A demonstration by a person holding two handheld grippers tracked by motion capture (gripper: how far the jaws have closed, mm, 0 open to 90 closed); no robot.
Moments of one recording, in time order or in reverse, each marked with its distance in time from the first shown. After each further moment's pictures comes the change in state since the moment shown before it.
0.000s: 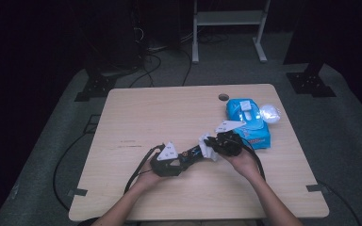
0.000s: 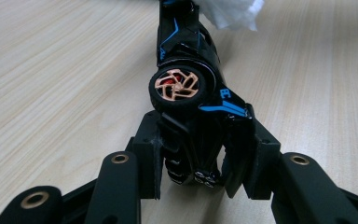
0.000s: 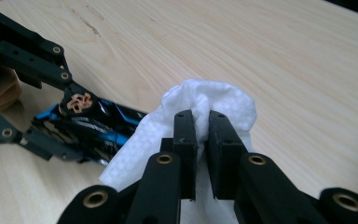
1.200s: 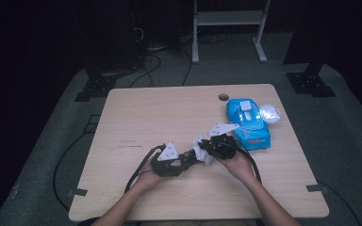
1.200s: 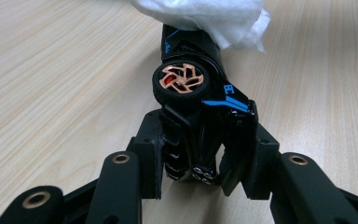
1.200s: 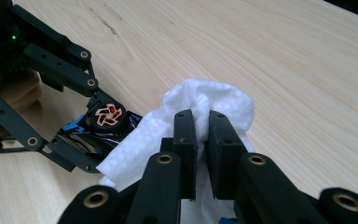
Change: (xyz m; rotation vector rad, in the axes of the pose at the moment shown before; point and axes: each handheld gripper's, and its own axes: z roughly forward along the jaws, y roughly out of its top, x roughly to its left) left arm -0.003 0.001 0.002 -0.001 -0.009 0.023; right arm 0.018 0.000 0.005 -0.007 0.023 -0.035
